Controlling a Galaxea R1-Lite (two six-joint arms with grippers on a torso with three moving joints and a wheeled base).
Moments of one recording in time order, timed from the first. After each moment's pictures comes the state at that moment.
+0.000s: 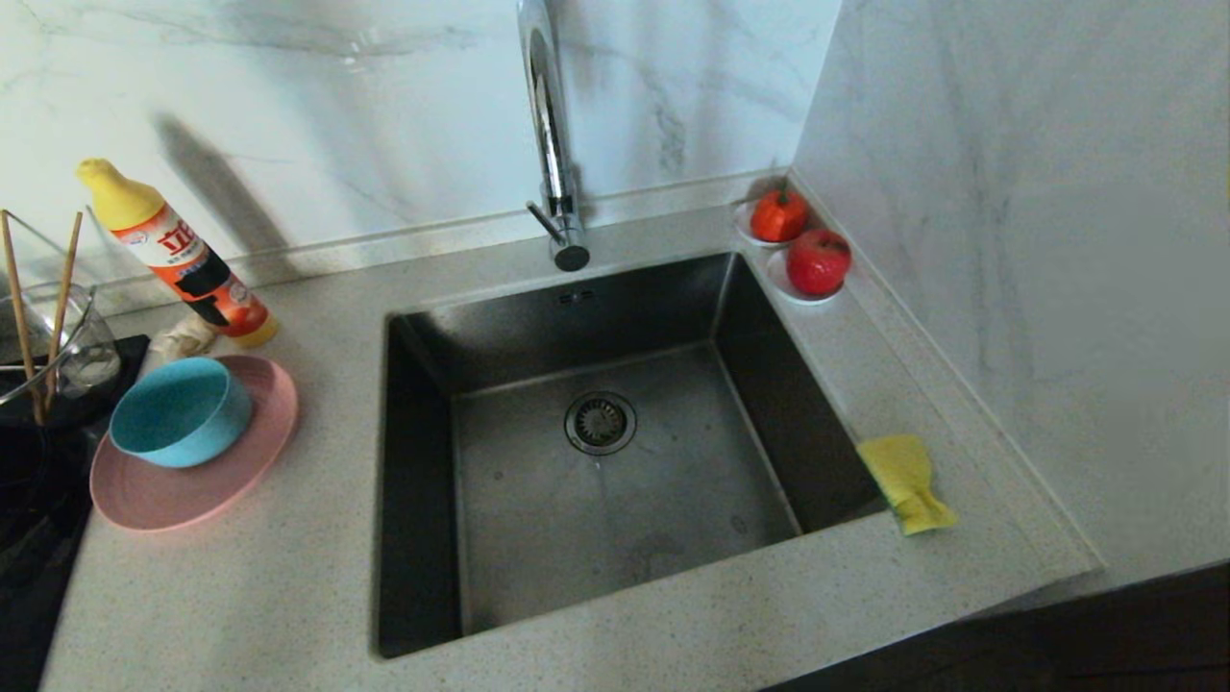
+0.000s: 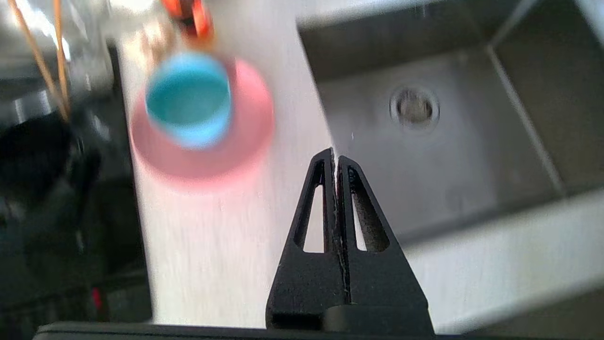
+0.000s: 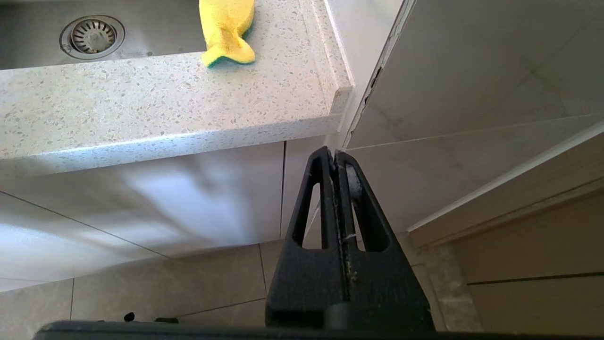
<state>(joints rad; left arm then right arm) 0.06 0.61 -0.86 0.36 -0.11 0.05 0.00 0.00 0.00 0.00 0.00 -0.05</state>
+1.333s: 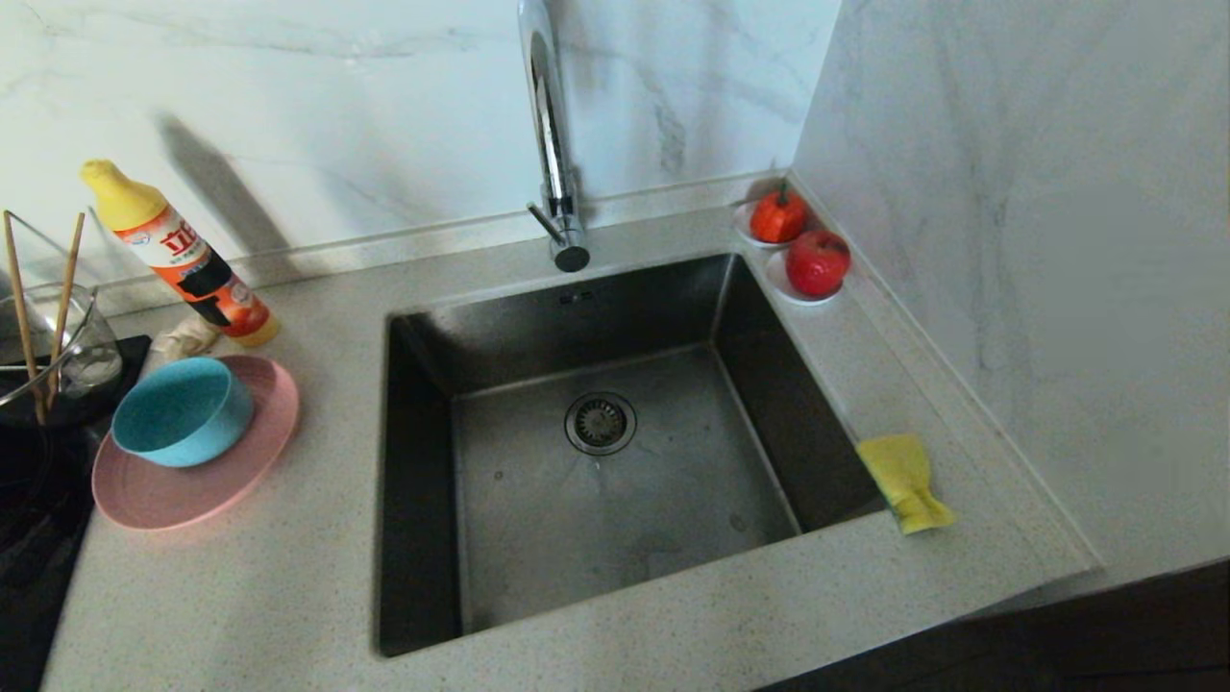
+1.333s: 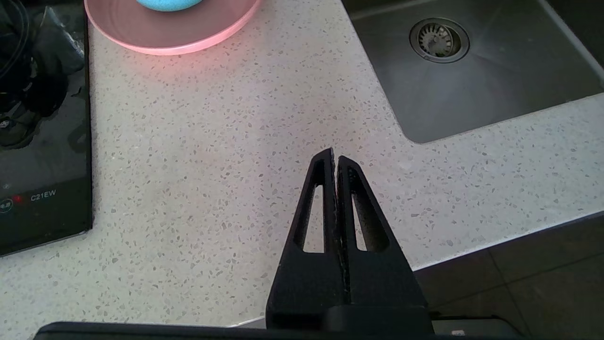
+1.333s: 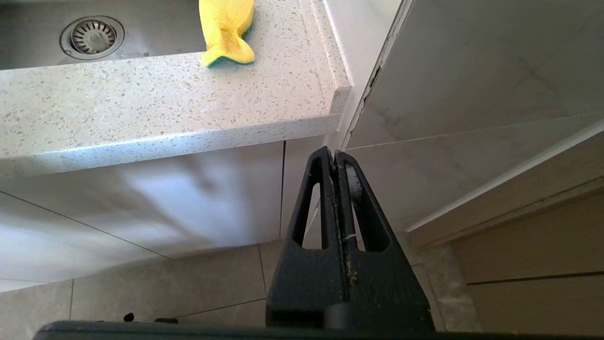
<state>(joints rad) 0.00 0.00 -0.03 0.06 -0.04 0.08 0.00 0.00 0.00 0.00 -0.01 -0.05</state>
